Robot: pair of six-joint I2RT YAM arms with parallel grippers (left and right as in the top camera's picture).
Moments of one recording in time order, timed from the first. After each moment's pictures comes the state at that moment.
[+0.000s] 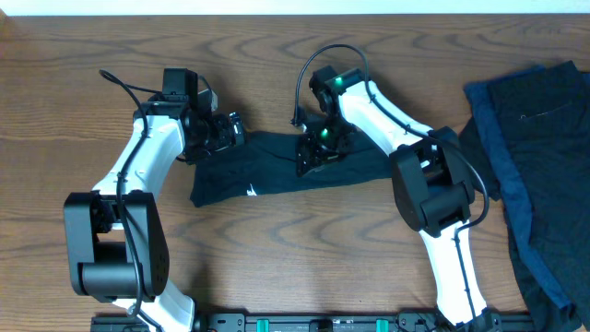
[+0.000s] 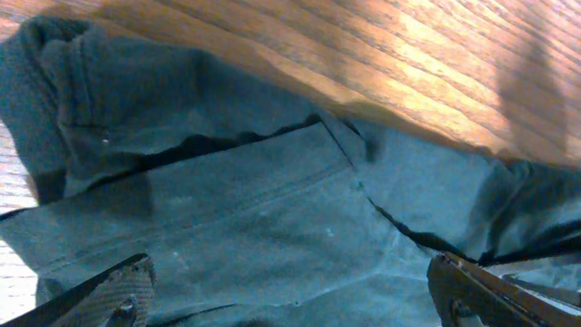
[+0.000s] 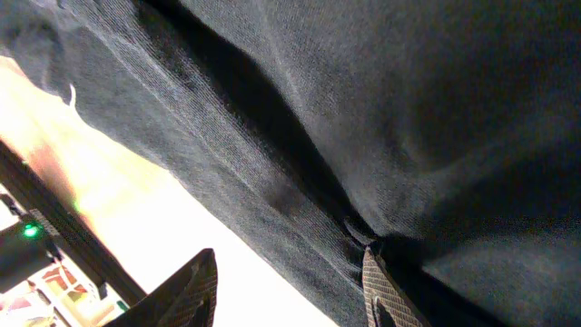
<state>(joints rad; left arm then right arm) -0.02 1.80 1.22 -0.71 0.32 -0.32 0.49 2.36 1.86 -1.20 -0.55 -0.04</state>
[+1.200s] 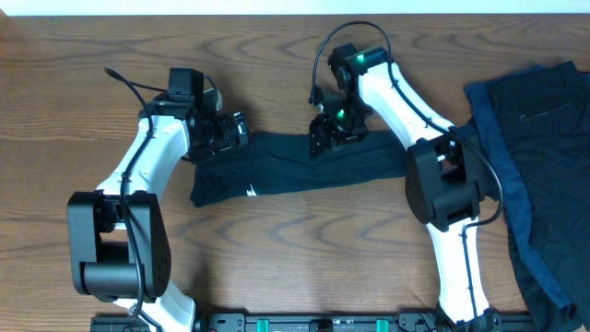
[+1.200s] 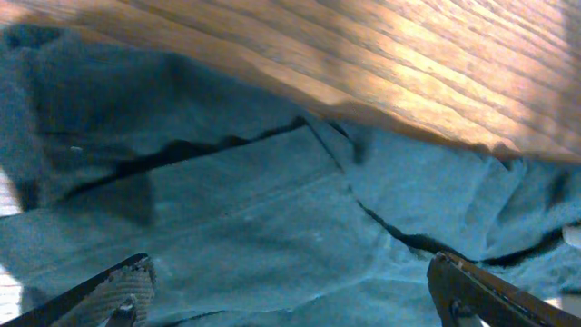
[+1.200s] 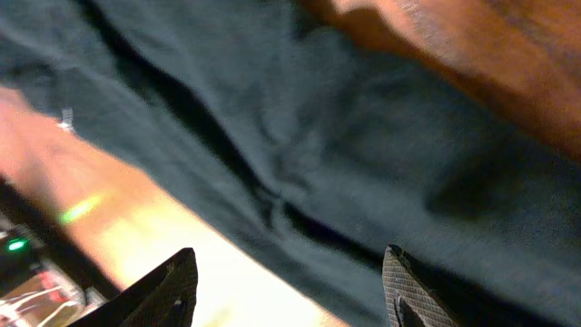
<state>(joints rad) -0.05 1.80 1.22 -0.69 0.30 -0.32 0.40 2.37 1.99 -1.28 -0.46 -0.08</state>
